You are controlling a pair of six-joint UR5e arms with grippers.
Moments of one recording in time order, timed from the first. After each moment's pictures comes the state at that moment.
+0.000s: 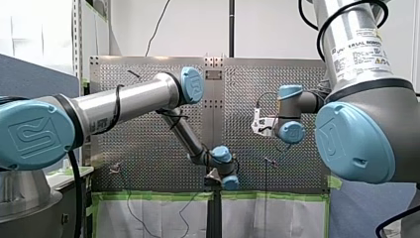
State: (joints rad) left arm -0.66 -2.81 -1.16 -1.79 -2.23 -2.28; right arm 1.95 -1.18 2.07 -0.97 1.58 1.64
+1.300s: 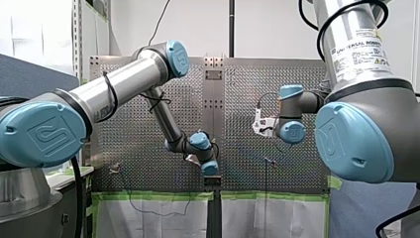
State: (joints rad) left arm -0.54 -2.59 -1.49 -1.56 -2.19 -2.16; right arm 1.95 -1.18 2.07 -0.95 1.58 1.64
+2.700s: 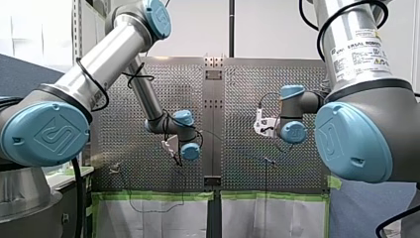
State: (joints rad) left arm -0.49 -2.26 -1.84 -1.77 -2.18 -1.83; right arm 1.94 -1.18 2.07 -0.95 1.58 1.65
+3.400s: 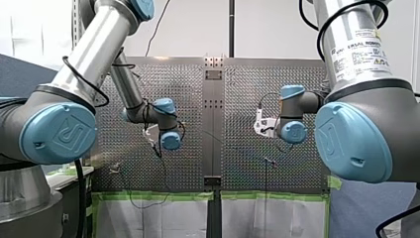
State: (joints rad) left arm -0.35 -2.08 -2.02 -1.78 -2.08 -1.79; right arm 1.94 -1.18 2.07 -0.94 1.58 1.65
